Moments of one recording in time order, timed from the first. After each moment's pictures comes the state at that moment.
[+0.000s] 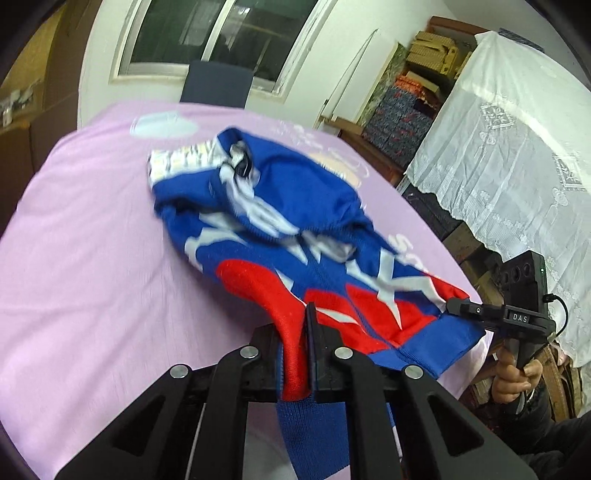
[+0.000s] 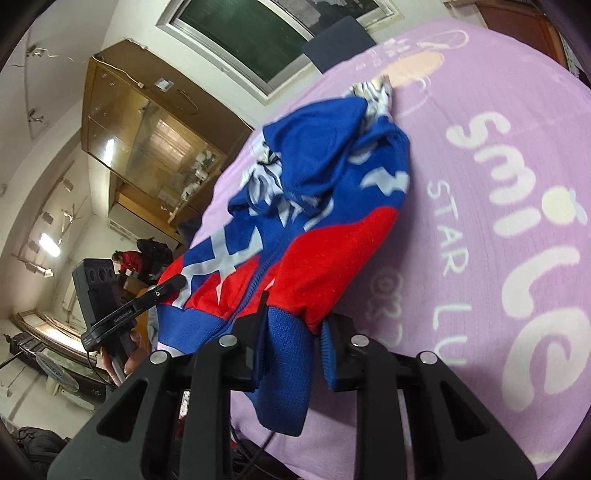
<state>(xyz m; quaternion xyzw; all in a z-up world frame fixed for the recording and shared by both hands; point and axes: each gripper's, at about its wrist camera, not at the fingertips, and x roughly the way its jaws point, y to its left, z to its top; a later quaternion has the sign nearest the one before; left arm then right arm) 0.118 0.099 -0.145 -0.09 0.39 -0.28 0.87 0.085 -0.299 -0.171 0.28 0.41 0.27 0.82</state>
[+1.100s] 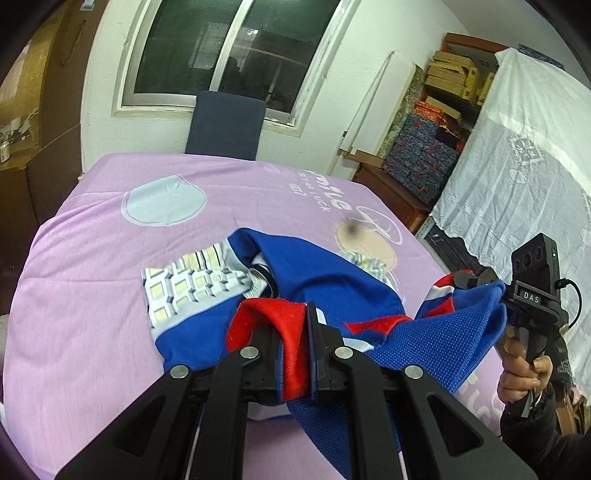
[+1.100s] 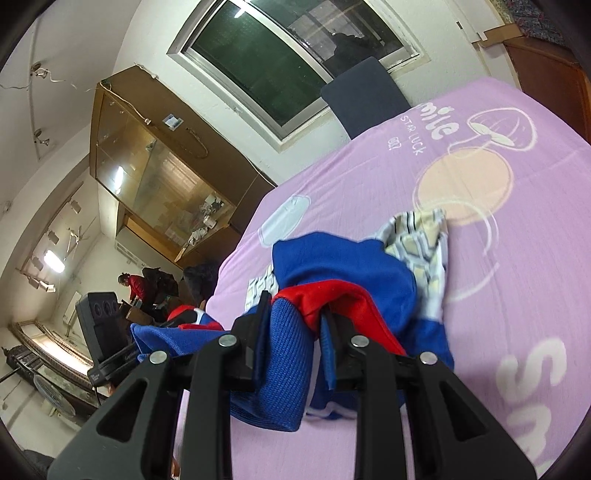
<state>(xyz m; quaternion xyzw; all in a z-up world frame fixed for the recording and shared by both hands) 0.272 0.078 -0.092 -0.09 0.35 -0.24 0.90 0.271 -0.300 -0.096 0.29 0.35 0.27 0.85</state>
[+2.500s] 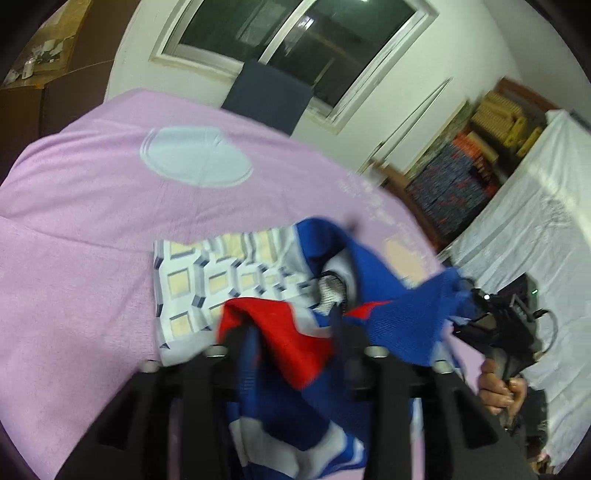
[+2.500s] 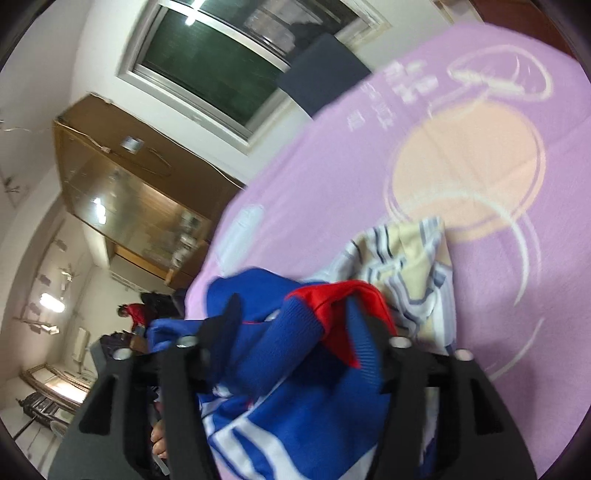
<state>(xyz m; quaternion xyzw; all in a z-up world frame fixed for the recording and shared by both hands) 0.339 0.126 -0.164 -0.21 0.38 -0.22 0.87 0.382 -0.306 -0.173 0.35 0.37 0.24 0.83</state>
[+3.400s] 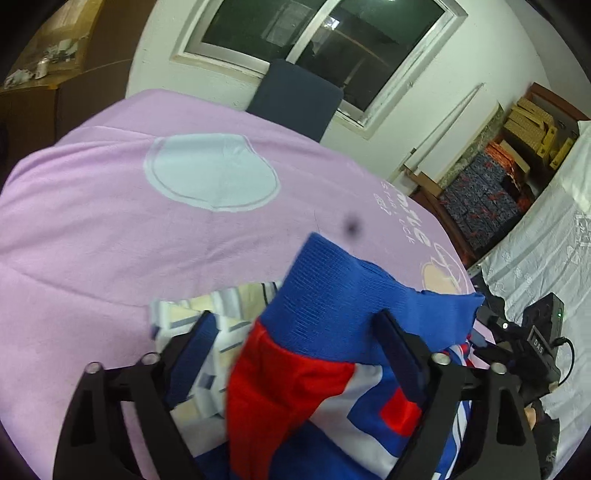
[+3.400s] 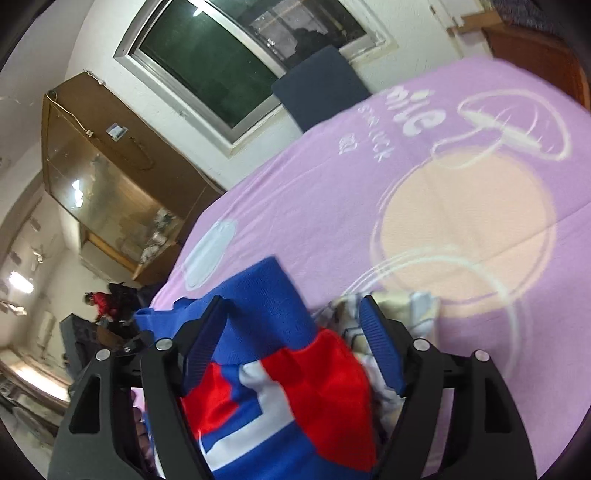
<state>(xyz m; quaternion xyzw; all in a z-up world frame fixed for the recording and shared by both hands) 0.397 0.107 -0.172 -0.20 0.41 -0.16 0.88 0.422 -0.295 -0.179 0.29 0.38 0.21 0.85</state>
